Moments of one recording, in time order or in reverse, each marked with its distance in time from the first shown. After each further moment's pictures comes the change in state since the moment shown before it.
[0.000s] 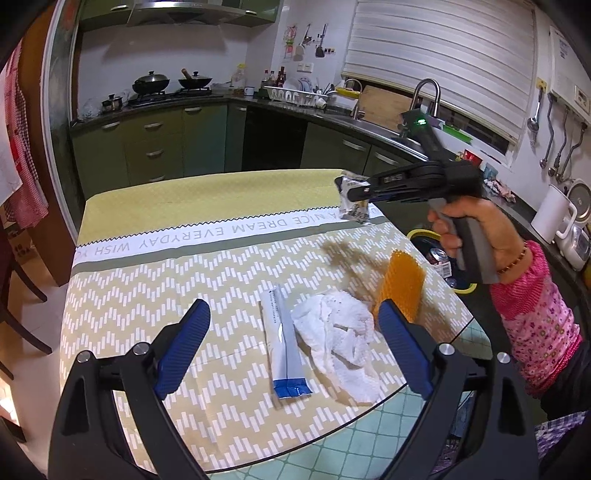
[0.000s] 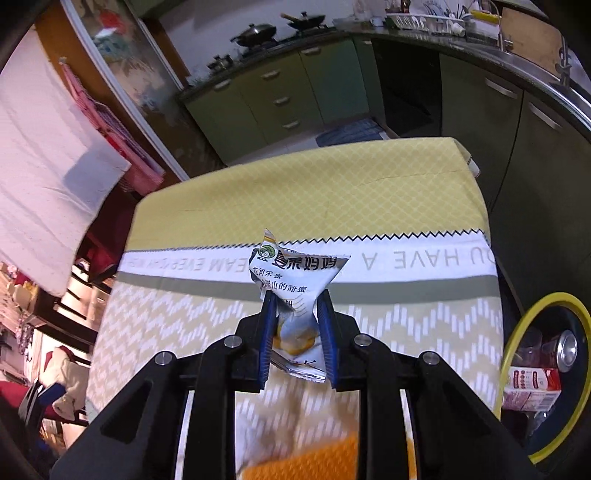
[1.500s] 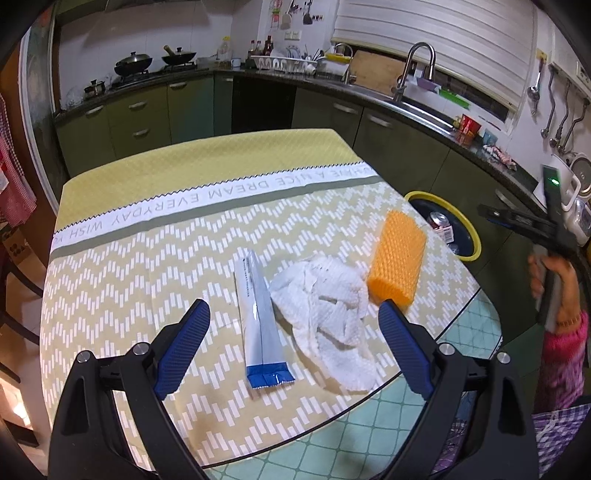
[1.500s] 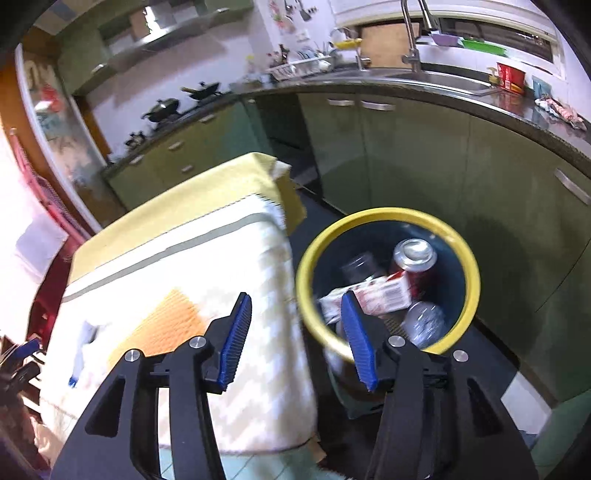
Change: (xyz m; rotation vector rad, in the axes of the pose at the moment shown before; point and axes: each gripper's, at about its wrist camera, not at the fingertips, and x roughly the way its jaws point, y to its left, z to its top) left arm 0.043 -0.020 -0.014 0.037 0.136 -0.005; right arm -0.165 -0.137 -0.172 0.225 -0.282 -0.270
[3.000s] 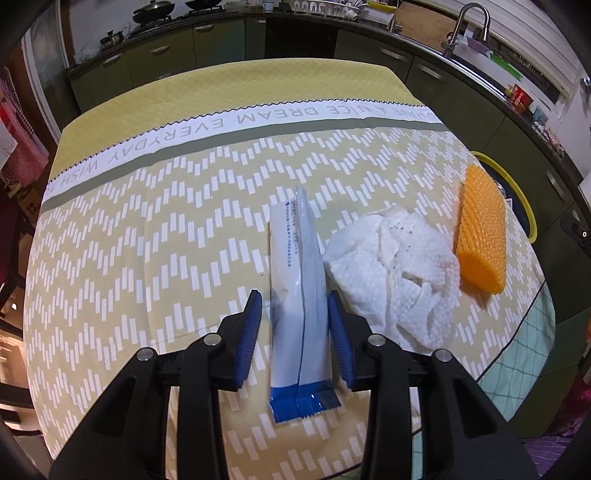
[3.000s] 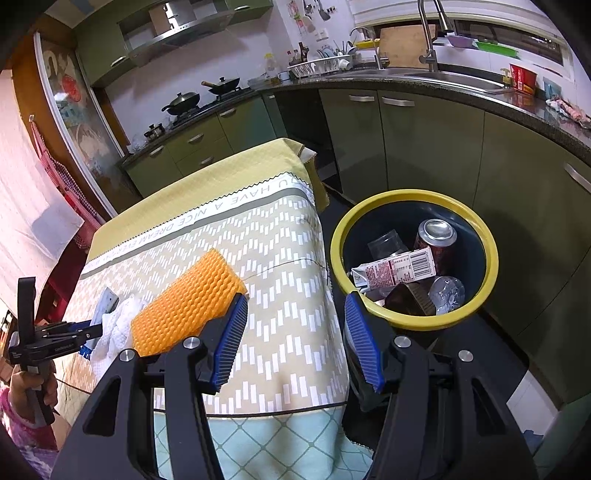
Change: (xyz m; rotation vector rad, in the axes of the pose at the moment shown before) left arm 0.083 0.027 -0.006 -0.060 0.218 0.118; right arm 0.000 0.027 -0.035 -0.038 0.015 0.044
